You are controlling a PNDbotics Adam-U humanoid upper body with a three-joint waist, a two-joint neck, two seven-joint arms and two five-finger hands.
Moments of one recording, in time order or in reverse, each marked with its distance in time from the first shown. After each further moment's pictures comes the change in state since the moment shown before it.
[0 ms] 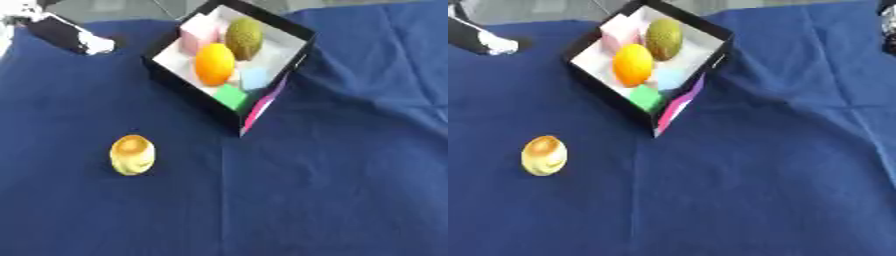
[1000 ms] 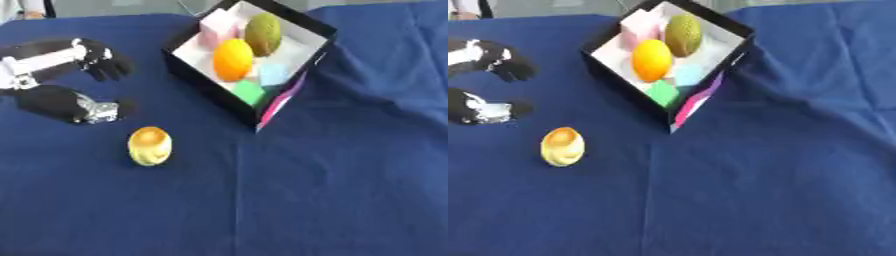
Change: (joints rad) left arm 0.310 0.185 -0.073 -0.402 0.202 0.466 0.101; right arm 0.017 -0.011 0.000 0.000 0.000 0.009 -0.008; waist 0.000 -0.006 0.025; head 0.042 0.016
